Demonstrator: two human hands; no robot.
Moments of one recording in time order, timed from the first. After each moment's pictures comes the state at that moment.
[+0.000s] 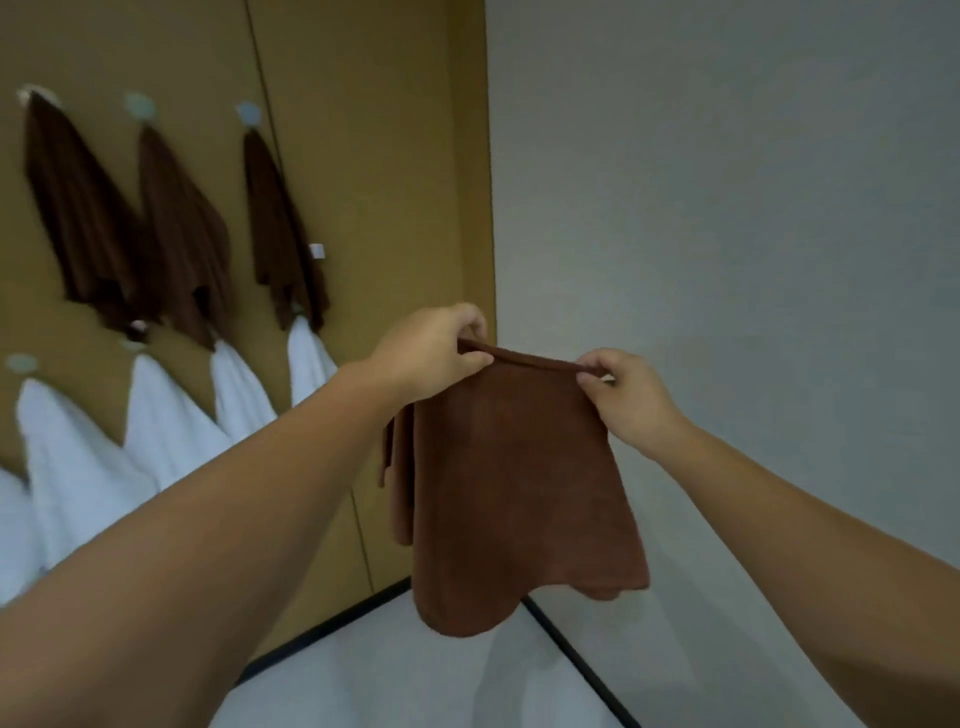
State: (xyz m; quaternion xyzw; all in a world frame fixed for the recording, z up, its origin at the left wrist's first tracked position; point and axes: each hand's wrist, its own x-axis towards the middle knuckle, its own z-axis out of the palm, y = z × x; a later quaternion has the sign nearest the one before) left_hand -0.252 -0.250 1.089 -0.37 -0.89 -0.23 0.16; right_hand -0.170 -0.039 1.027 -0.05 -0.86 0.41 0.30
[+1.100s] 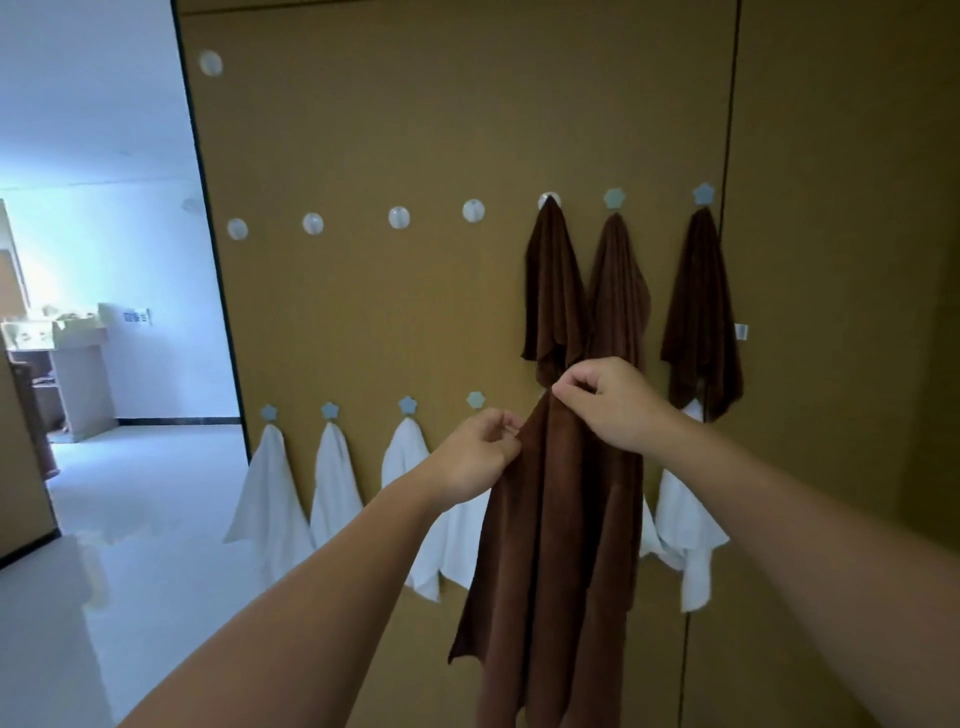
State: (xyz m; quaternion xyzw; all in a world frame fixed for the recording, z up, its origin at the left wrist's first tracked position) left_hand -0.324 -0.724 1.080 -0.09 -0.84 -0.52 0.13; right_hand -0.377 -0.551 1.124 0.34 -0.83 0.39 0.19
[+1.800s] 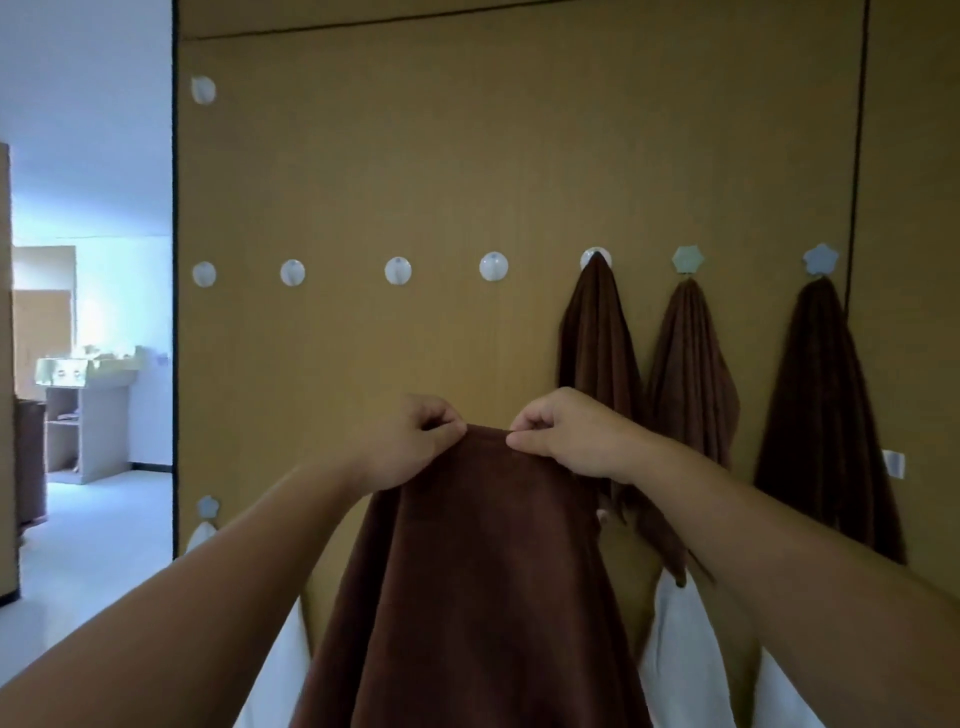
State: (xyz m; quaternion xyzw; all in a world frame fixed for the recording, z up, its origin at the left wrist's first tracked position) left_hand -0.564 -0.848 1.171 -0.06 -0.90 -0.31 0.29; right_hand -0.641 -0.655 1.189 0.44 -0.83 0.34 0.07
